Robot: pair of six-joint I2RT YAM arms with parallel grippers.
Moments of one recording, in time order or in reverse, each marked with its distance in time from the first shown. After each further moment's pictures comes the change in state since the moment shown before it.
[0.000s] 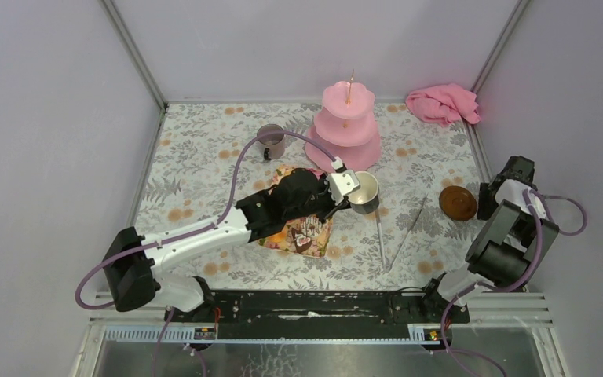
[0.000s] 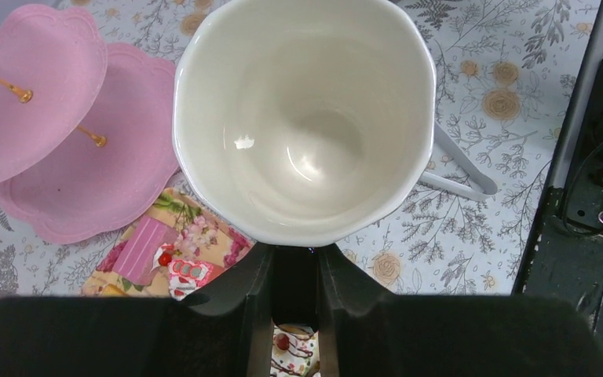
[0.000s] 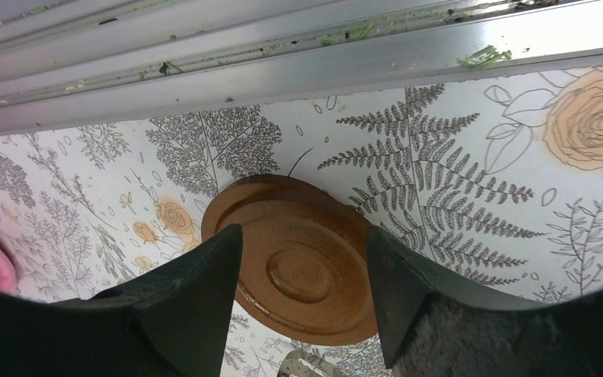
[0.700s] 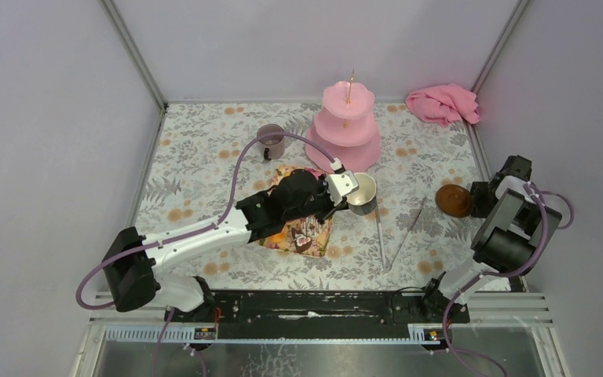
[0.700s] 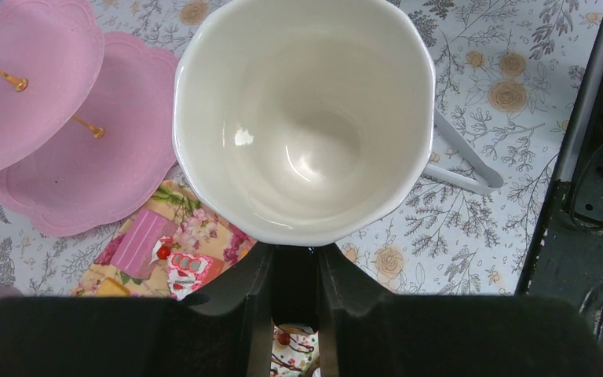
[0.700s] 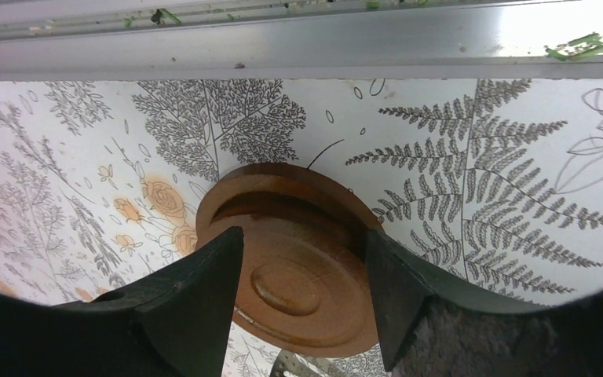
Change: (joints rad) left arm 0.007 -0.001 -0.024 0.007 0.000 0.000; right arm 0.000 0.105 0.034 0.042 -0.130 -0.079
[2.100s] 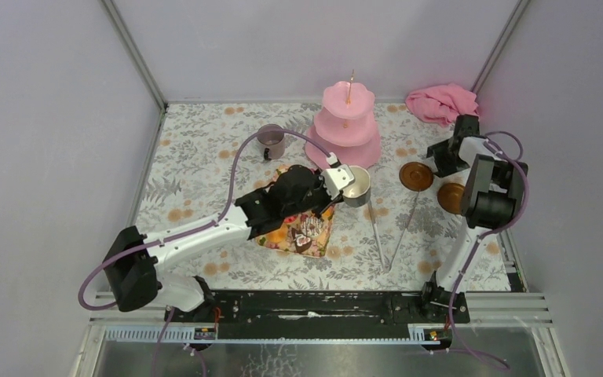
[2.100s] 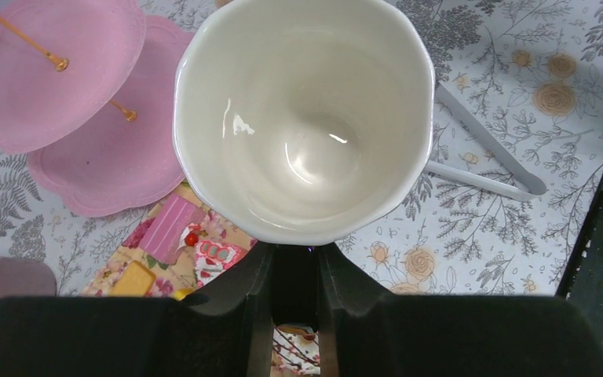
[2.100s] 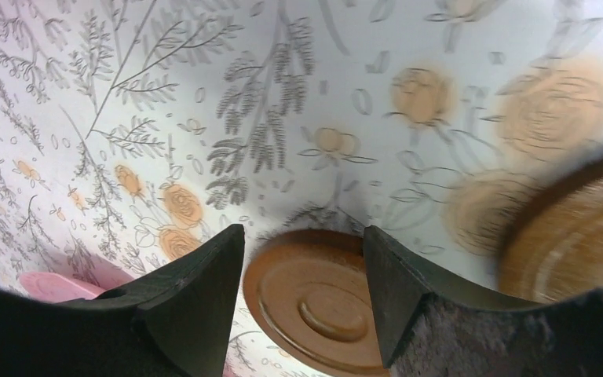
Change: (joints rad) left arm 0.033 0.008 0.000 0.002 -0.040 0.011; right arm 0.336 0.352 0.393 0.021 -0.062 -0.130
